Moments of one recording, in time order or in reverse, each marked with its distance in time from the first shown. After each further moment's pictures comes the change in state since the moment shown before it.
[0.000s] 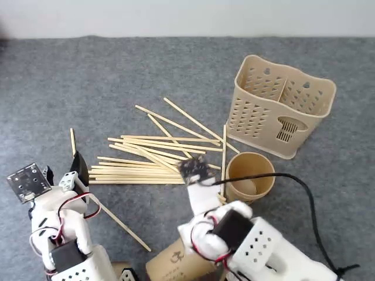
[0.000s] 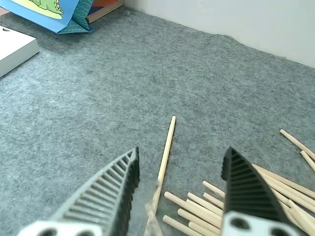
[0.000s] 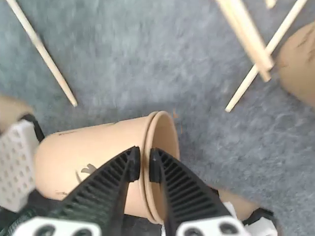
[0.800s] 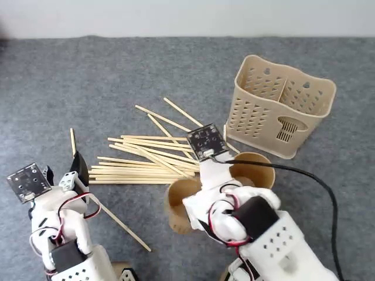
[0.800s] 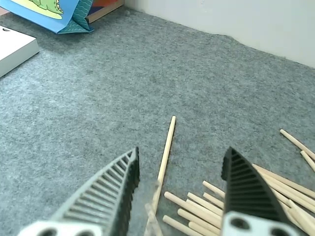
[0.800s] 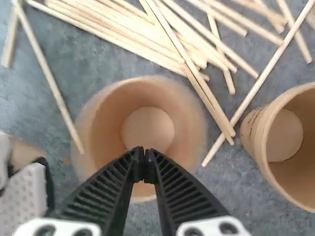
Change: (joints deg) left arm 0.0 0.0 0.0 0.0 0.0; right arm 11.2 0.5 -8.3 -3.7 14.7
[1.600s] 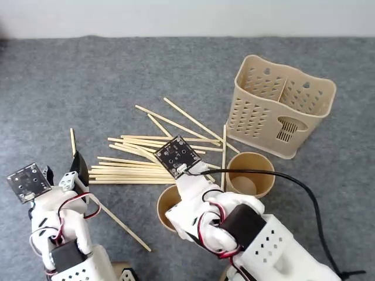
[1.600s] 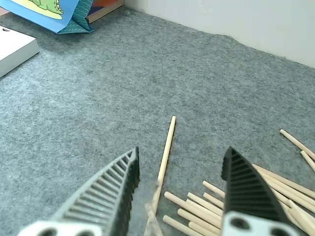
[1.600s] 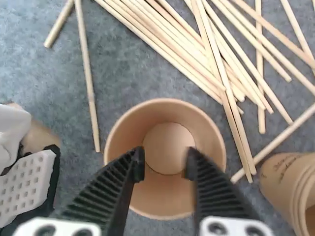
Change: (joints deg) left arm 0.0 0.0 0.0 0.0 0.0; right arm -8.4 -0.2 0.3 -5.8 6.7
